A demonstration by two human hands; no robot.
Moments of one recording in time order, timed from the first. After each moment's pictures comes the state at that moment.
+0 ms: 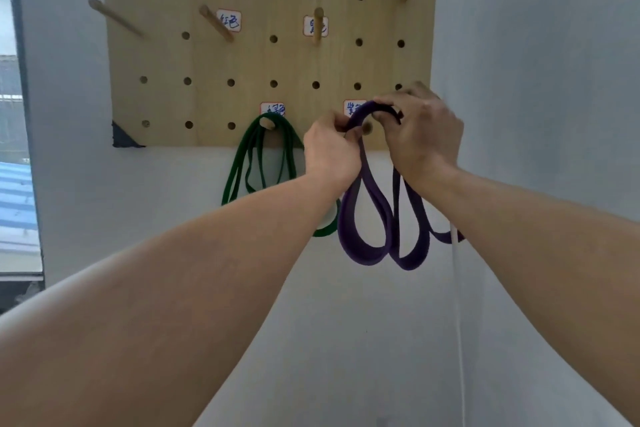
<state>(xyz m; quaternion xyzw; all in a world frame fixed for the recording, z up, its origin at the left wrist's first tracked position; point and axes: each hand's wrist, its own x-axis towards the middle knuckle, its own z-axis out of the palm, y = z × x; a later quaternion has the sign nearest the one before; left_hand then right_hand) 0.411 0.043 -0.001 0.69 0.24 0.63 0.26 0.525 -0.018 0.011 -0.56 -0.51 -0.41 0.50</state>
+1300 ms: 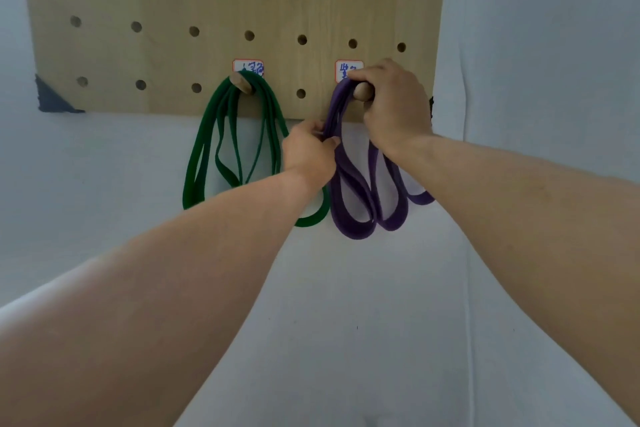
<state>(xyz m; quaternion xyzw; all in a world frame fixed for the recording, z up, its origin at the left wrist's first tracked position) 0.443 0.134 -0.042 0.69 0.29 0.58 0.32 0.548 0.057 0.012 -0.61 -0.56 -0.37 0.42</state>
